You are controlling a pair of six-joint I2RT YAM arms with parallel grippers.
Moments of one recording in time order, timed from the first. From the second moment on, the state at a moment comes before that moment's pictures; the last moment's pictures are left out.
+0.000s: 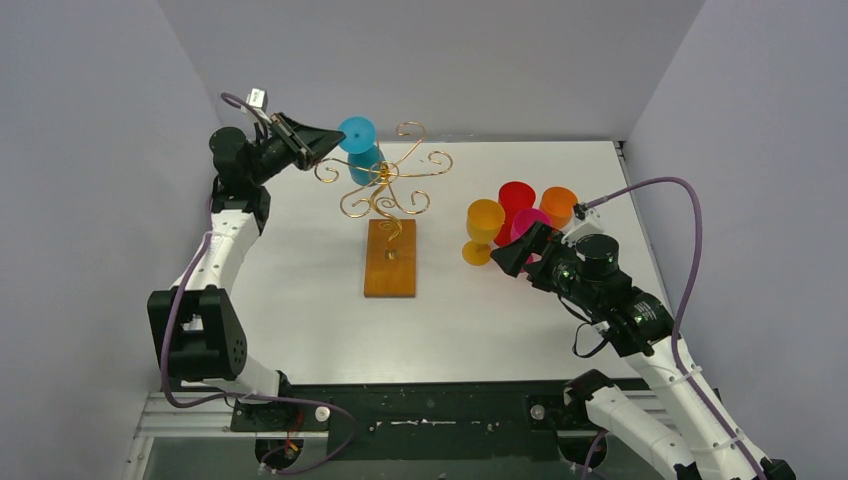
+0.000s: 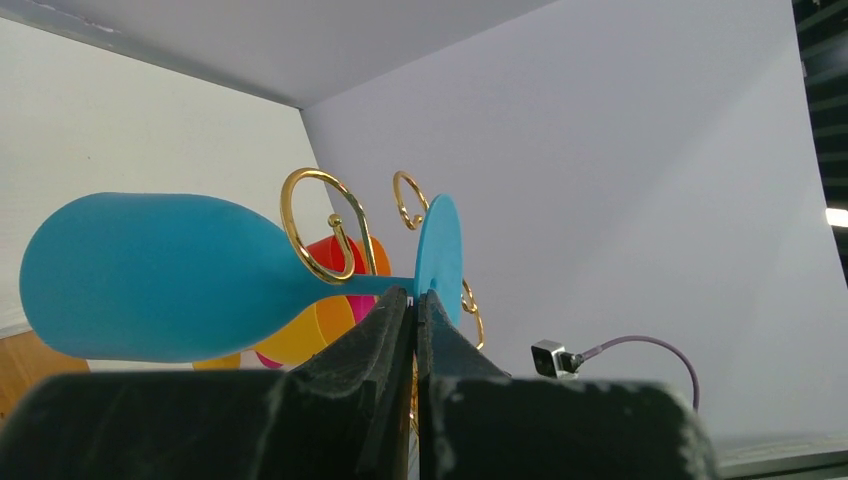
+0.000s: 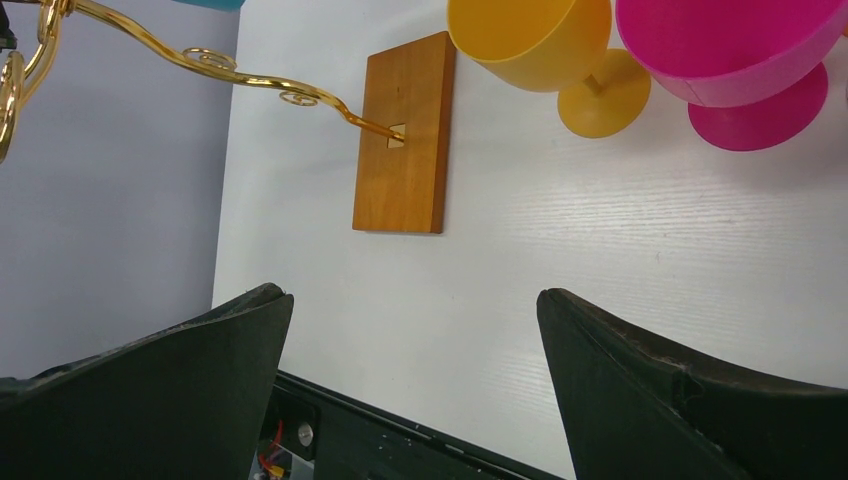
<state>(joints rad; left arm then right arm) 0.01 1.53 1.22 0.45 0.80 -1.30 0.47 0.73 0.89 -0.61 -0.06 0.77</state>
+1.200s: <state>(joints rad) 0.24 1.12 1.16 0.01 0.66 -0.92 0.47 0.65 0.86 -0.56 -0.08 0.78</state>
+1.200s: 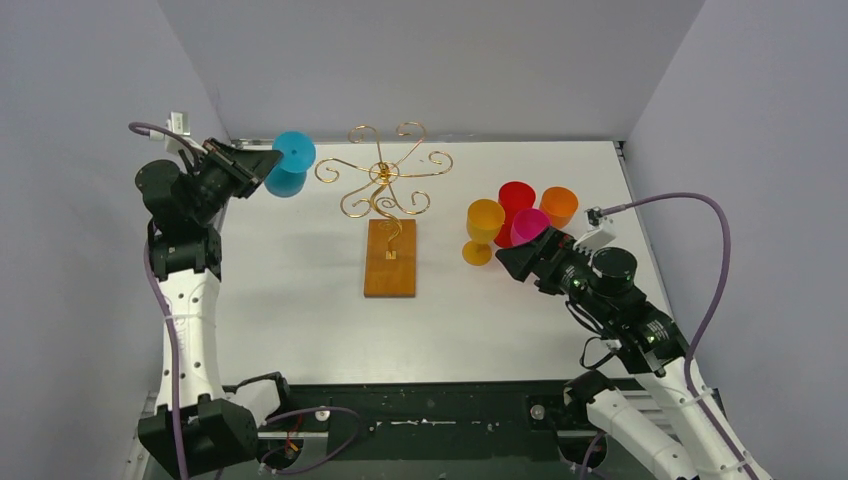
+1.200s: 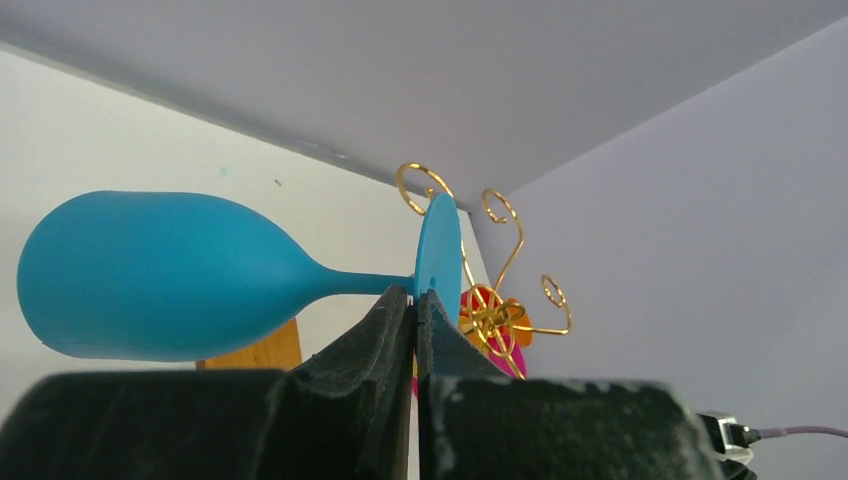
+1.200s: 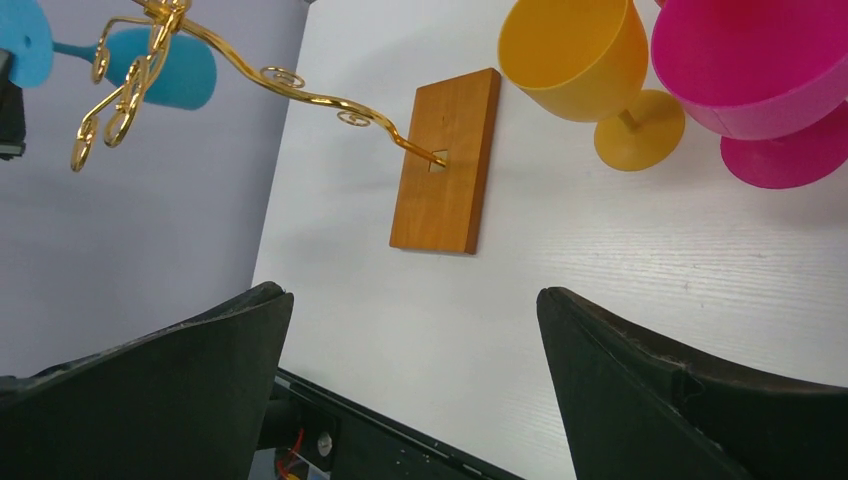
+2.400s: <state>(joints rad) 0.22 0.87 0.67 0.67 0.89 -1.52 0.47 0.76 0.87 -0.53 -0.10 0.77</state>
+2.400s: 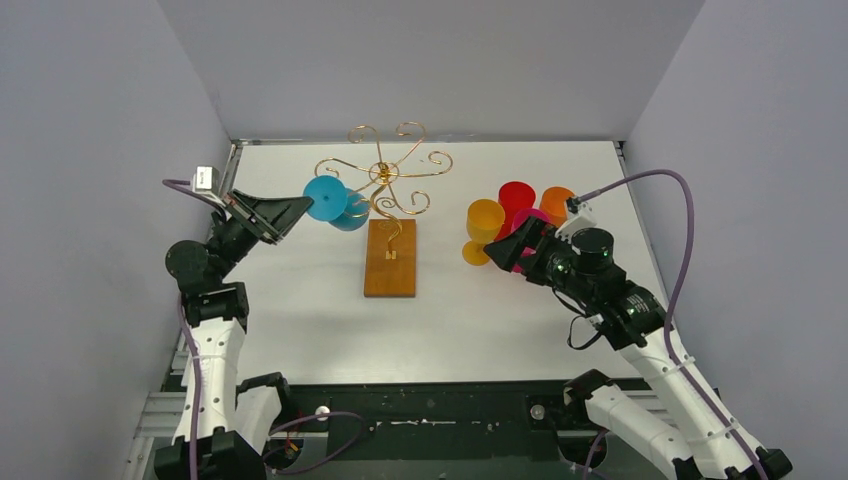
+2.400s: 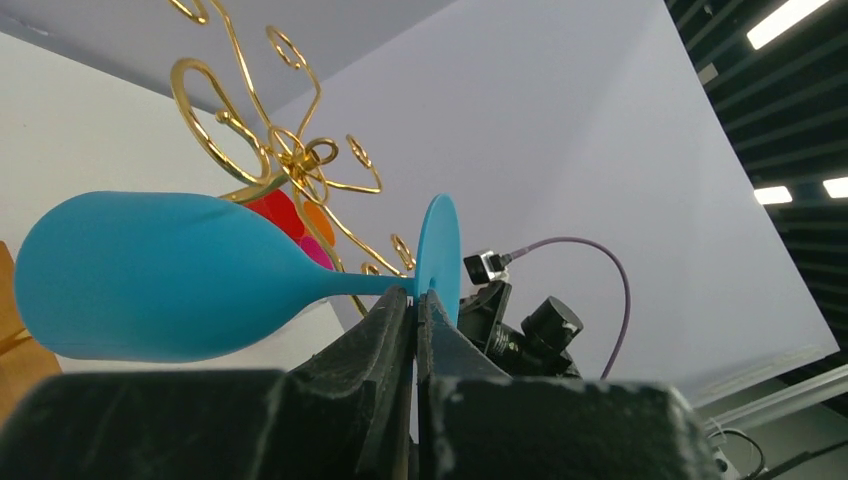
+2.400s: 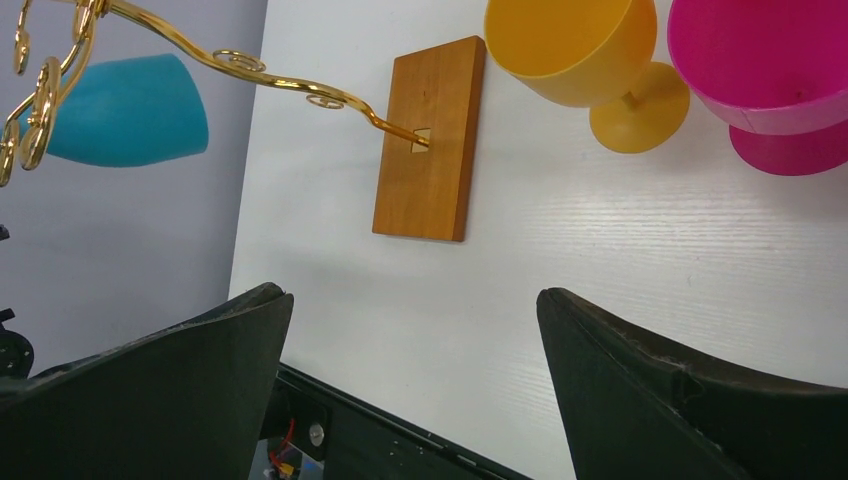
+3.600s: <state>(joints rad) -0.45 0.83 0.73 -0.04 0.92 -0.76 0.68 0.79 0.83 -0.16 -0.34 0.82</state>
